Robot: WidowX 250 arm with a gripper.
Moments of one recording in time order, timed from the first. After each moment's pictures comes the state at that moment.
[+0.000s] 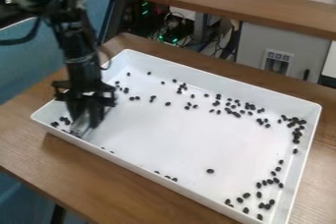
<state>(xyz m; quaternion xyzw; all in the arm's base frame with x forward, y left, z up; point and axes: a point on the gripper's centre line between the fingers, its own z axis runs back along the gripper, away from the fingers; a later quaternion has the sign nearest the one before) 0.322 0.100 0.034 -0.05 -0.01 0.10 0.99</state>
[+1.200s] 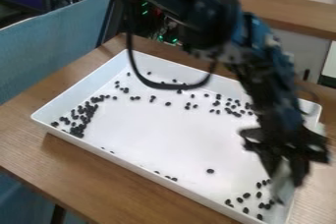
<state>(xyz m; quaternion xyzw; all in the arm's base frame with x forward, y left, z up) 0.333 -0.194 0.060 -0.22 -0.10 -0.09 0.97</state>
